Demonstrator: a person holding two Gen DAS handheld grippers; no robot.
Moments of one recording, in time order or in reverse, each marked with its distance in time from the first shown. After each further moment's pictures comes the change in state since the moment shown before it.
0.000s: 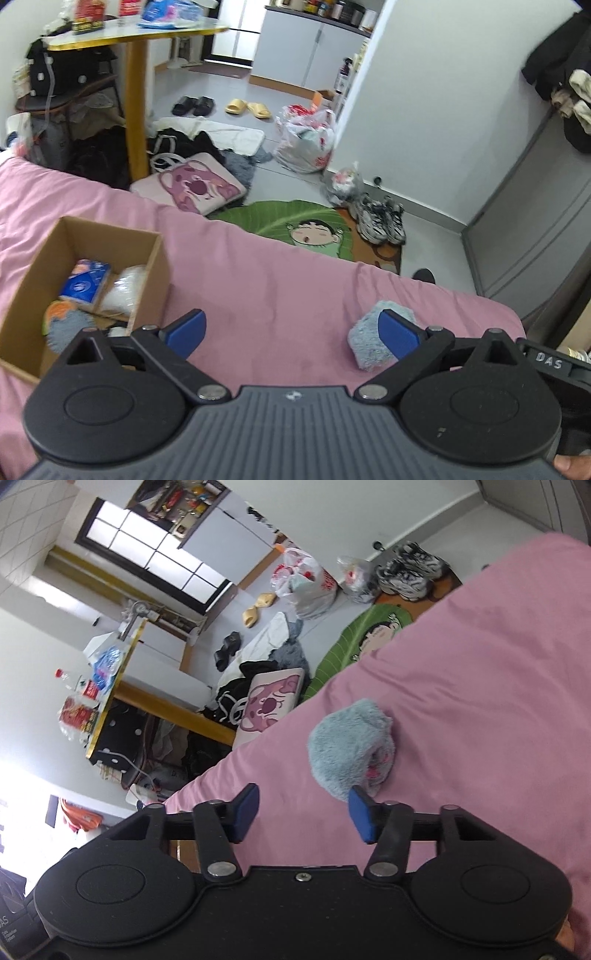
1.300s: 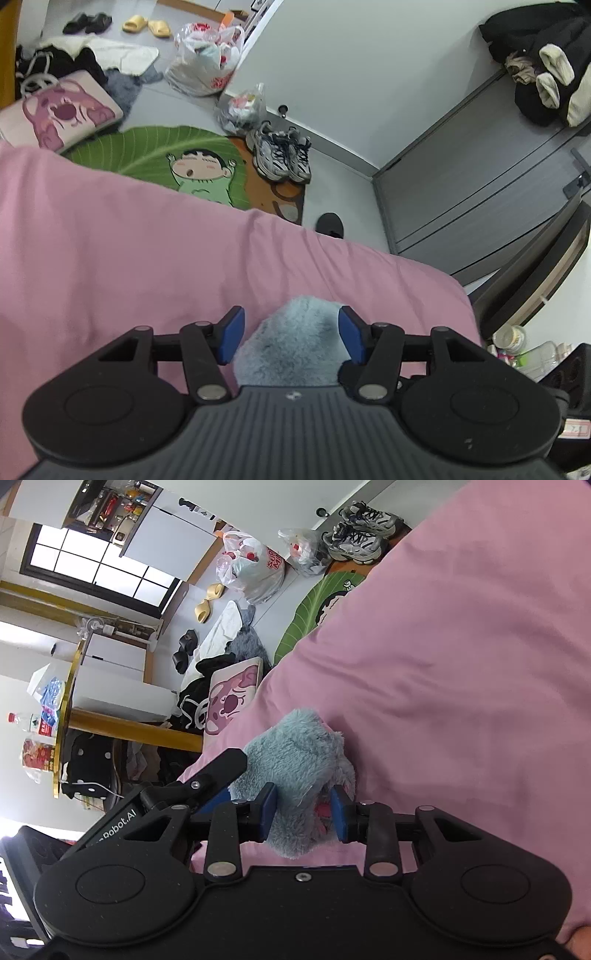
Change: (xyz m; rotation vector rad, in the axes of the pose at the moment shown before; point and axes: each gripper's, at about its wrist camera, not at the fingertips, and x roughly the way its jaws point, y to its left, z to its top) left arm 0.179 -0.038 -0.007 -0.027 0.232 -0.383; right arm 0.075 -0.047 0.020 0.171 0.066 -0.059
